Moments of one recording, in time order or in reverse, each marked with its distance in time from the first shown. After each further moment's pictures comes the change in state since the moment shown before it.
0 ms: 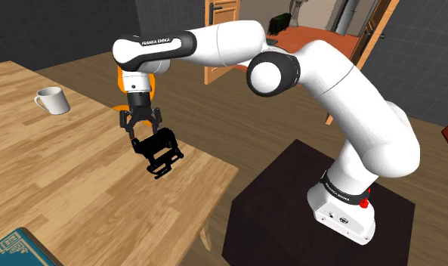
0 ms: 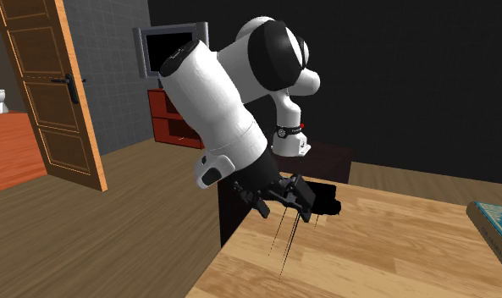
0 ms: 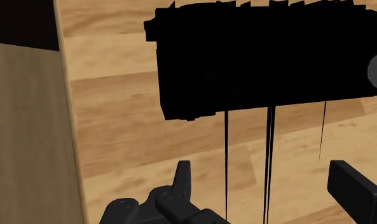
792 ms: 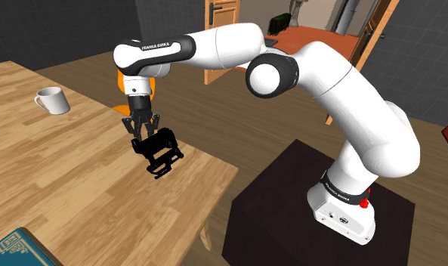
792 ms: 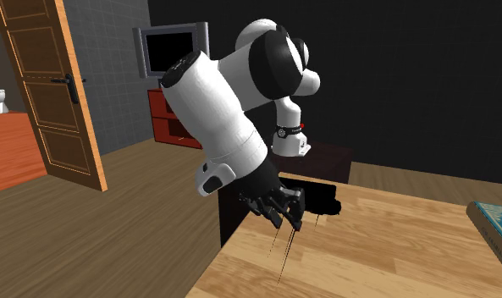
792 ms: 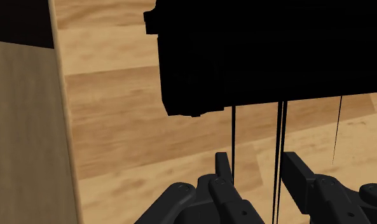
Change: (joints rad) arm 0.002 0.014 -0.001 -0.009 0.000 0.022 -0.007
